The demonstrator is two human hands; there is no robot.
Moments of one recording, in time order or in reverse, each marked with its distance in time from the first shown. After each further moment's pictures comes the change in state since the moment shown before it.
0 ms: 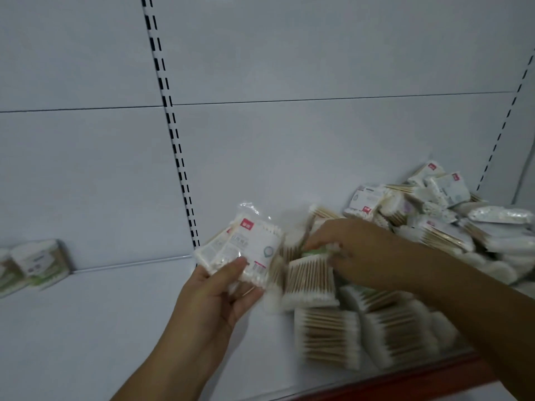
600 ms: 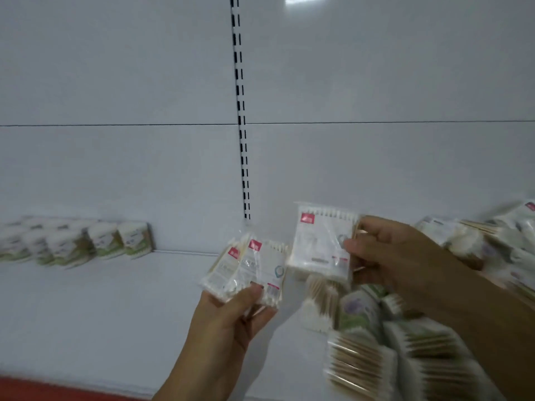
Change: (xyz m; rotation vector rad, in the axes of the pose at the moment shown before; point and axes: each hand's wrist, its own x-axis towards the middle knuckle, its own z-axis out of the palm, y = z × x) left_hand -0.032 -0.009 -0.009 -0.039 0.168 0.256; right_hand 0.013 -0.028 -0.012 1.212 -0.012 0.107
